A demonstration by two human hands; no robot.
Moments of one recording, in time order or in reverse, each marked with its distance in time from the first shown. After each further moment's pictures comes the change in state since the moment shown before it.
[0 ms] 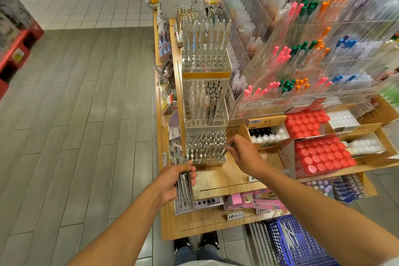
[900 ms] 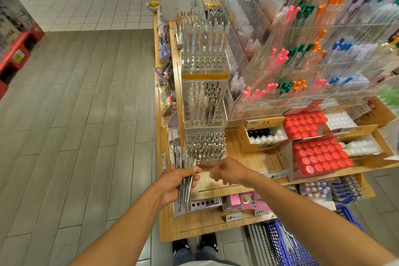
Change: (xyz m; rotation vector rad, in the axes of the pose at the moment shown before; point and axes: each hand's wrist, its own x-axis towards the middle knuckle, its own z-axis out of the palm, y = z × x) left_hand -0.003 -0.007 0.005 0.095 -0.054 0.012; right_hand -0.014 -0.029 0.021 0.305 -0.545 0.352
